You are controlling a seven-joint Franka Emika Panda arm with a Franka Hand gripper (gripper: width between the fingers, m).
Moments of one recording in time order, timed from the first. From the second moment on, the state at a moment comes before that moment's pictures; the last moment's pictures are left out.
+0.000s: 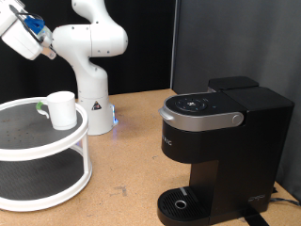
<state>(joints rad) -0.14 -0.55 -0.60 -2.44 0.30 1.54 -1.33</state>
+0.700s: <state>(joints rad) -0.21 -0.59 -0.70 -2.50 0.32 1.68 -1.41</state>
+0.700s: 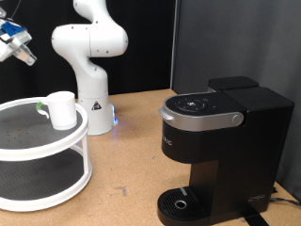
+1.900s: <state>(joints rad) -0.21 -0.54 -0.78 -2.65 0.29 1.90 -1.53</state>
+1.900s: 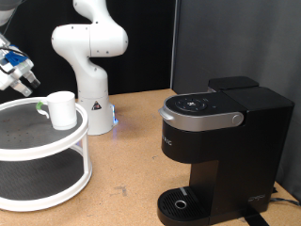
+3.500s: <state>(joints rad) -0.14 -0.43 -0.79 -2.72 0.40 2.05 -1.61</state>
